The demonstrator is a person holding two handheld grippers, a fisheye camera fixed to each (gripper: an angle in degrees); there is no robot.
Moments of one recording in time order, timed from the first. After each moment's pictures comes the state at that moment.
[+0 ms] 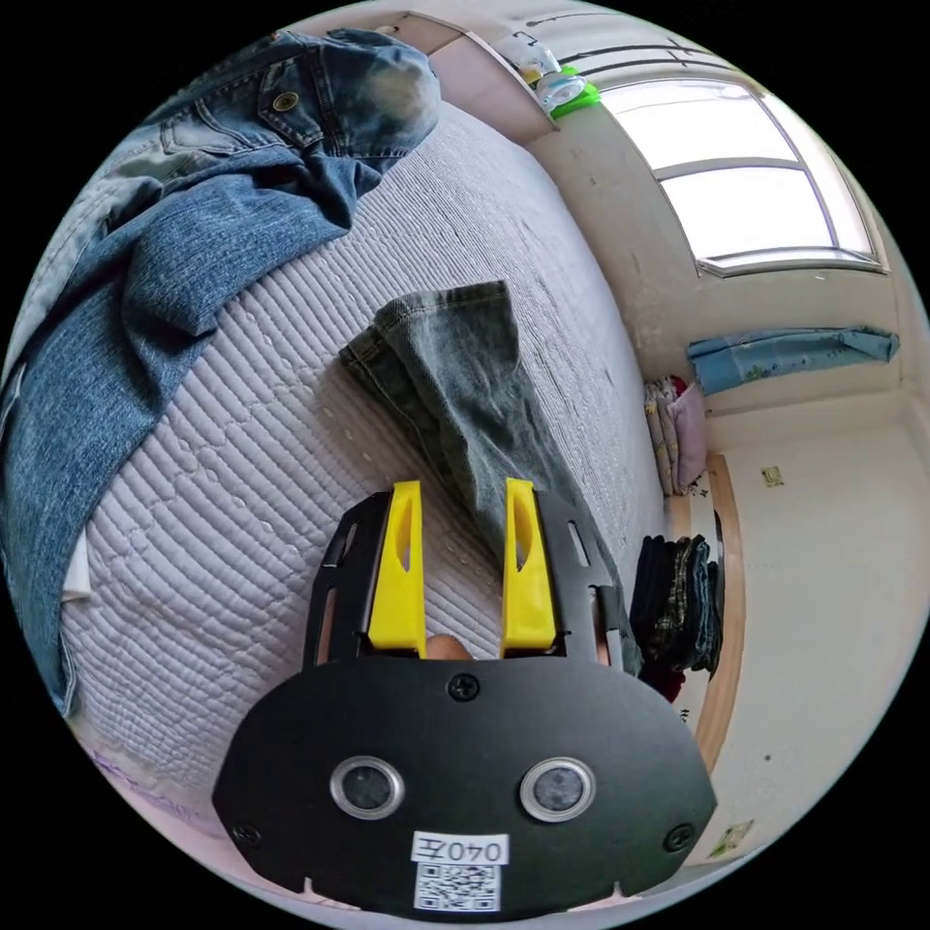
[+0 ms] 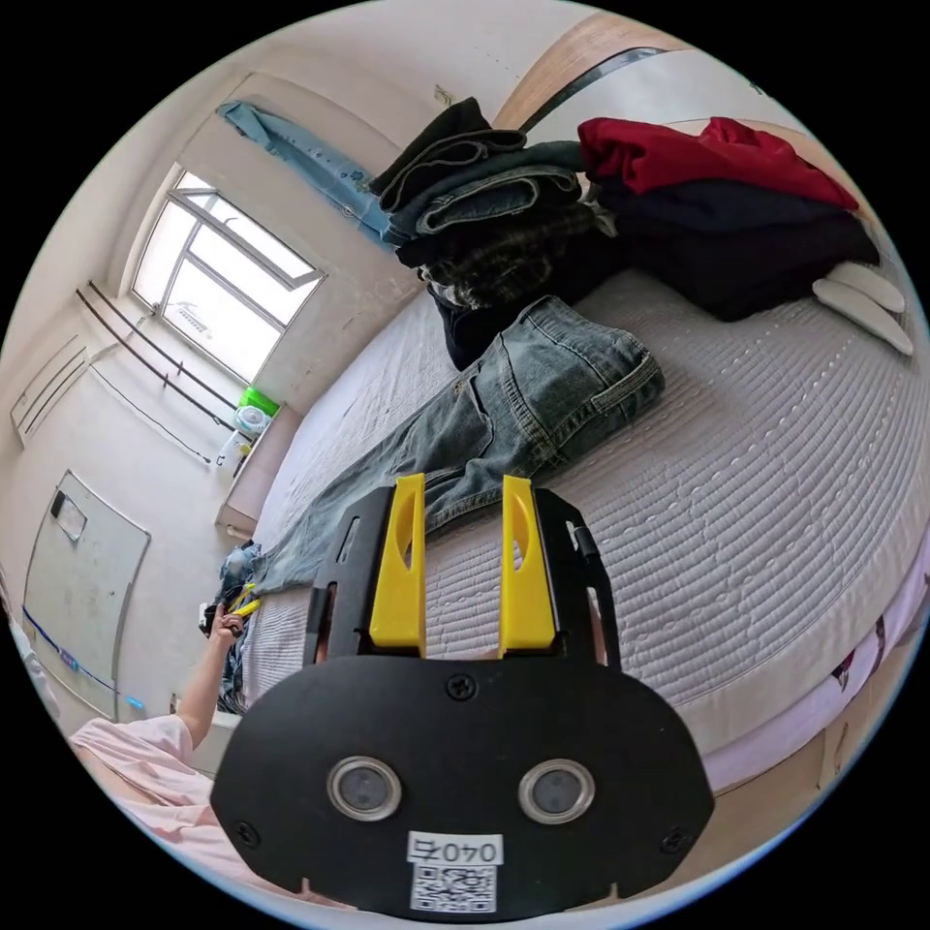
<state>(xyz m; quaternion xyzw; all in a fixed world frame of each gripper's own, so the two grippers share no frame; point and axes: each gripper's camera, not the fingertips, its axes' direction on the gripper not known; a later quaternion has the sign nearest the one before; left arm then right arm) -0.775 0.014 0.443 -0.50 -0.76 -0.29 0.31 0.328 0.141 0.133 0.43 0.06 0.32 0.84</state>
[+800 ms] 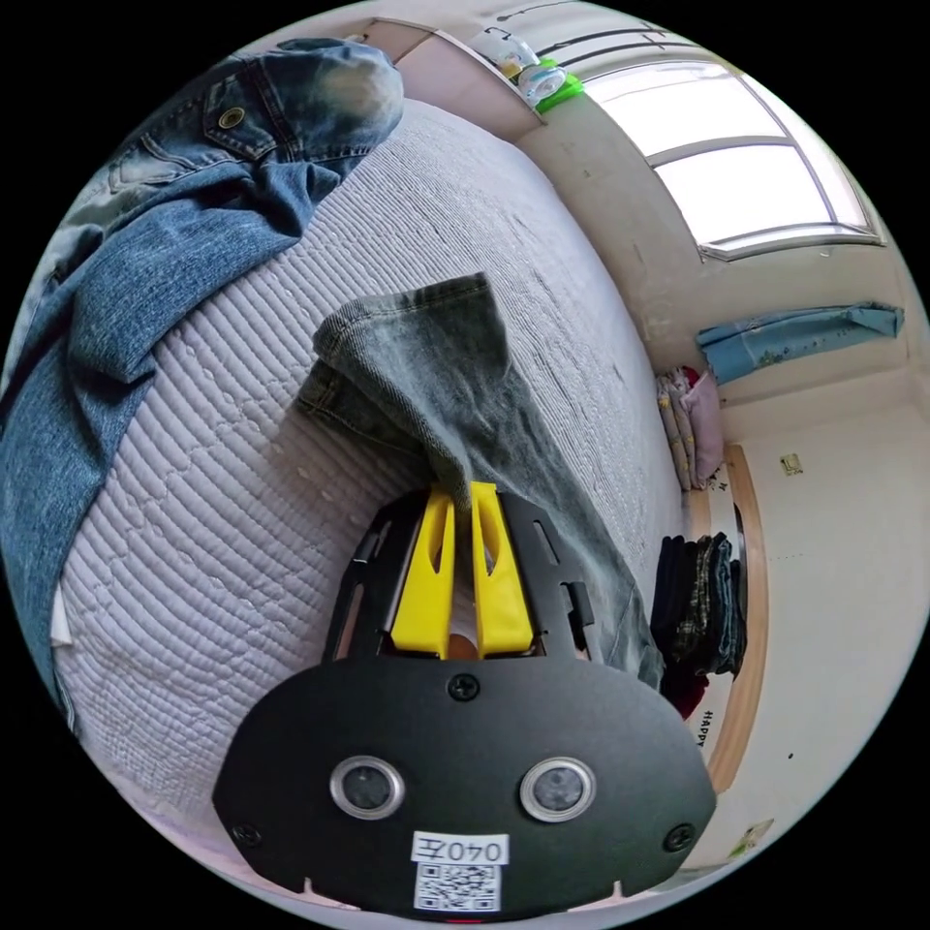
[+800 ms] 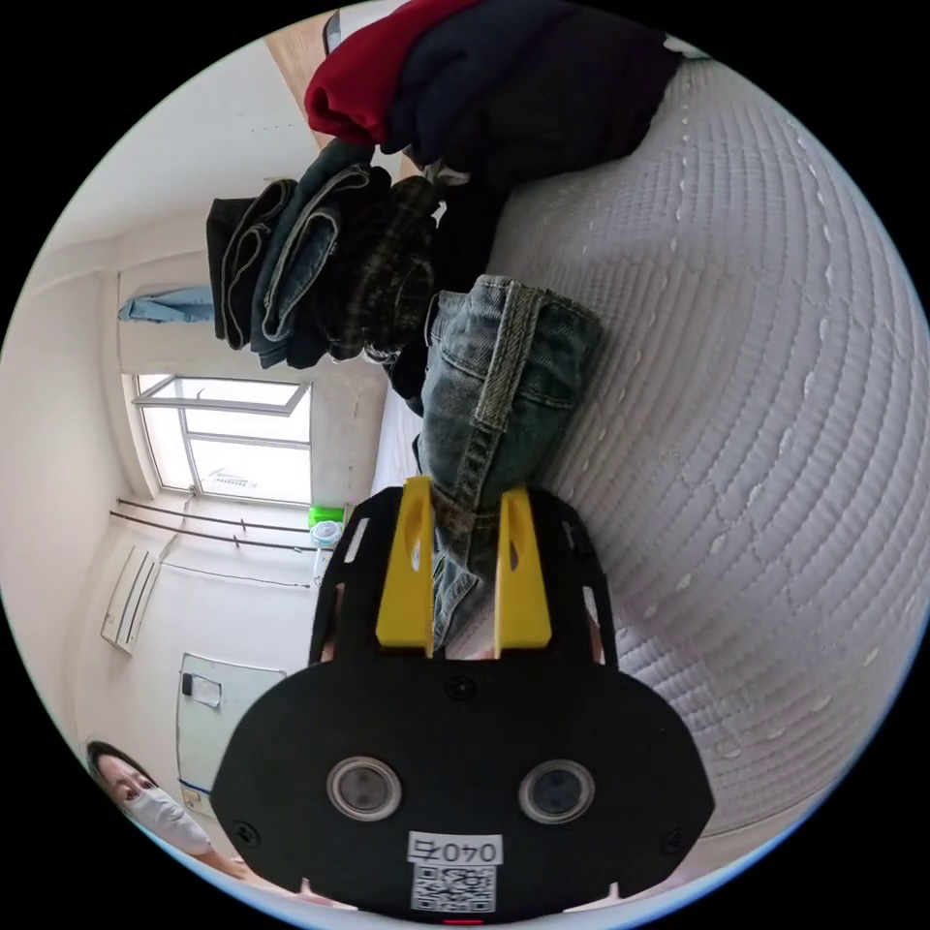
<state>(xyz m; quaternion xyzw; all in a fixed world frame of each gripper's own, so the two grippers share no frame) -0.758 -0.032 0.530 -0.52 -0.75 -0.27 0.31 0.475 0.181 0.137 0.49 -0.16 0.45 0.73</state>
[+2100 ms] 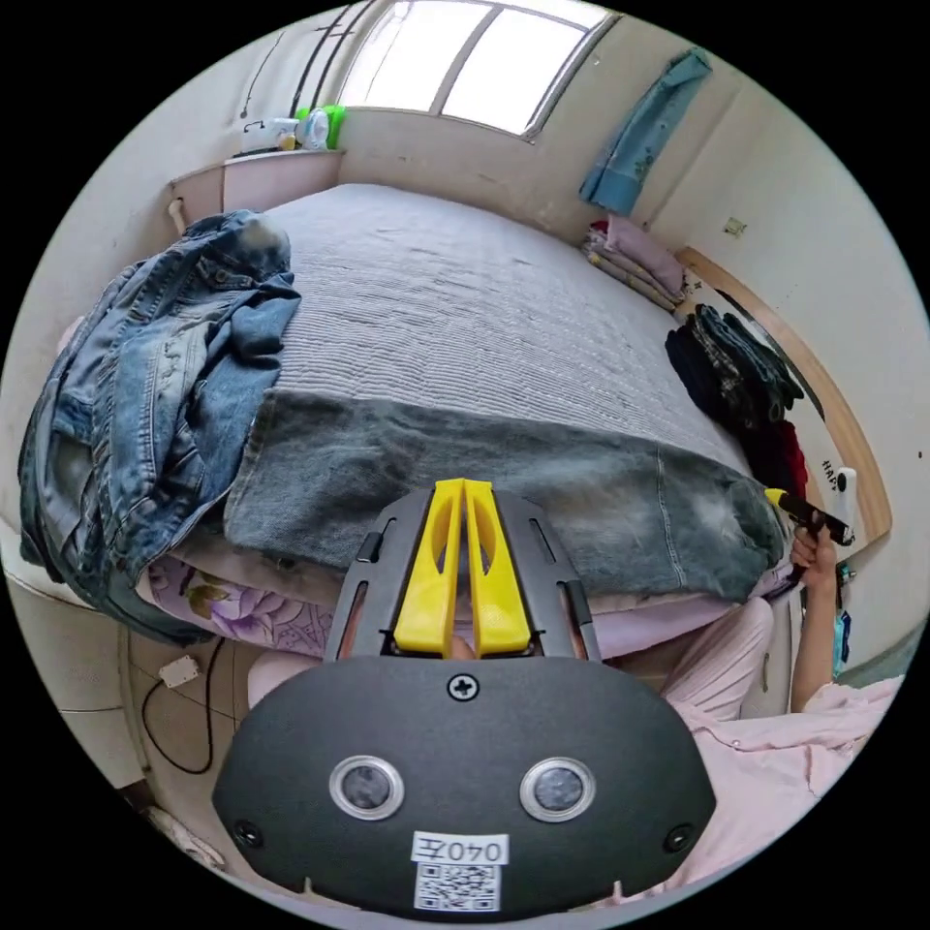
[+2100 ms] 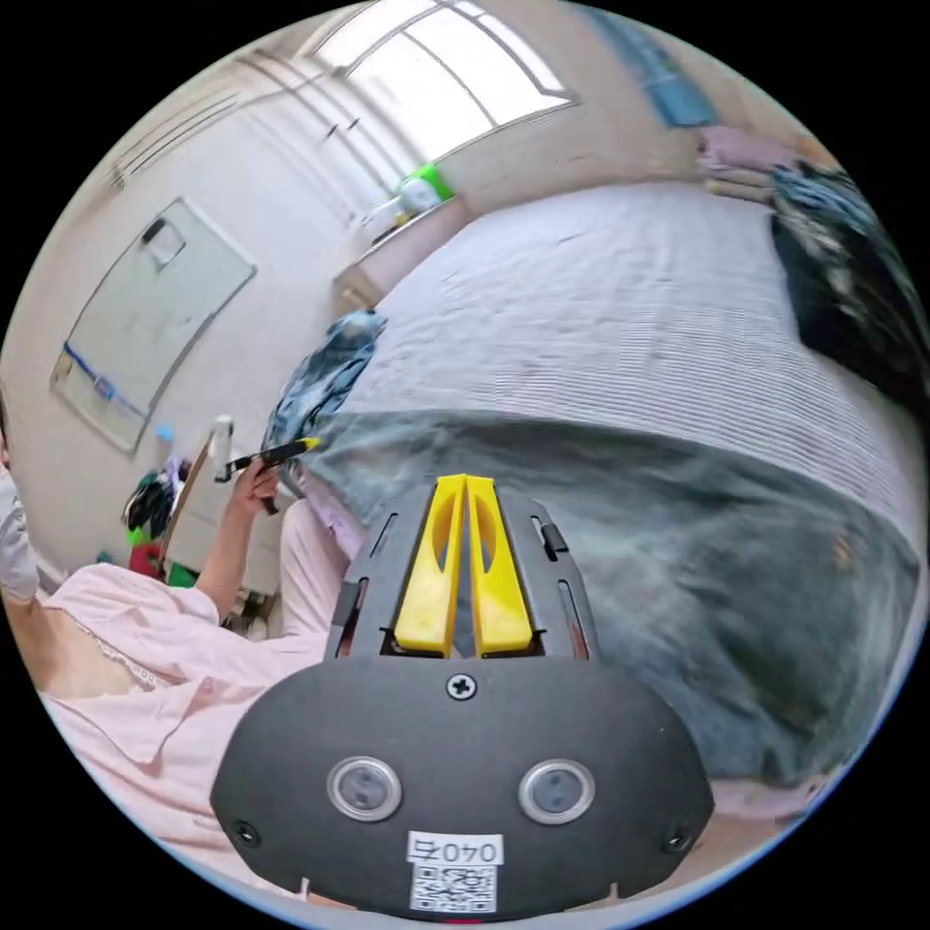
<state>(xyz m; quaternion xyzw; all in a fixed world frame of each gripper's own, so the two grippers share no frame) -0.366 0.001 0.710 -0.76 -0.58 -0.11 0.27 0.120 -0.082 0.231 0.21 0.01 0.02 0.98</state>
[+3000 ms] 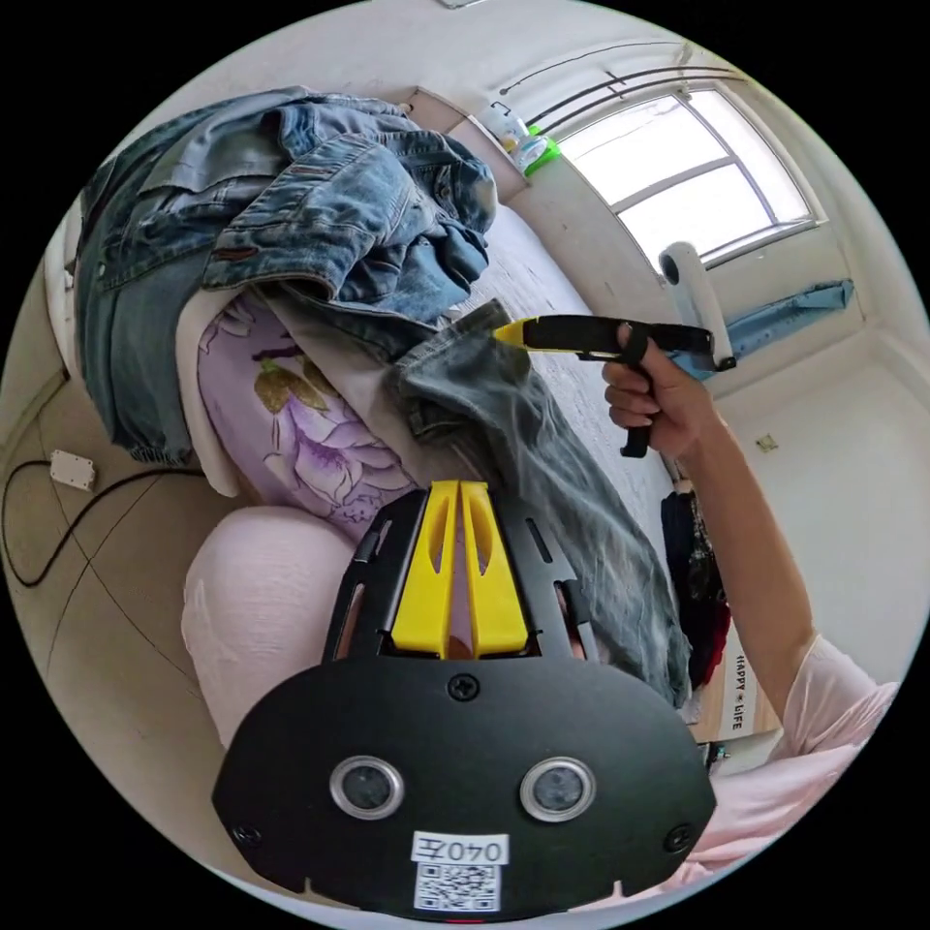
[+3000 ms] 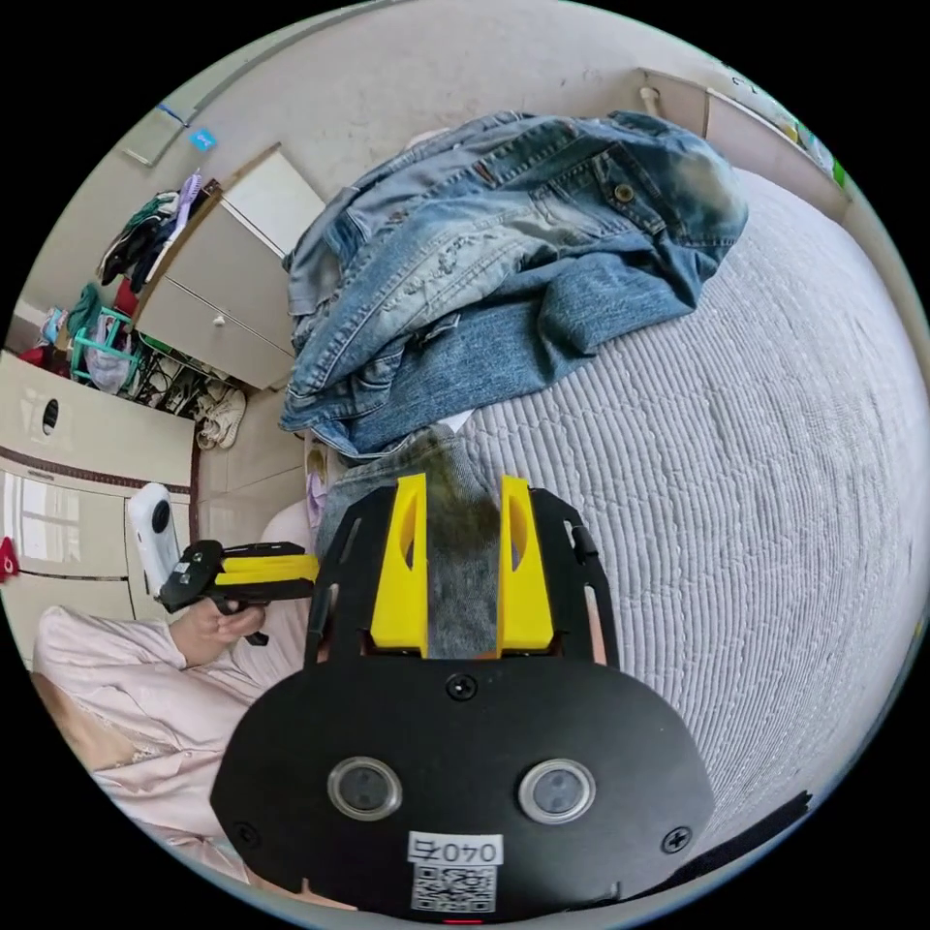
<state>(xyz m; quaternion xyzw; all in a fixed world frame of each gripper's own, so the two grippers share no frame) -0.246 -0.120 0.623 -0.51 -0.75 -0.20 0.36 -0.282 -0.560 0.589 -0.13 0.05 -0.32 0.94</state>
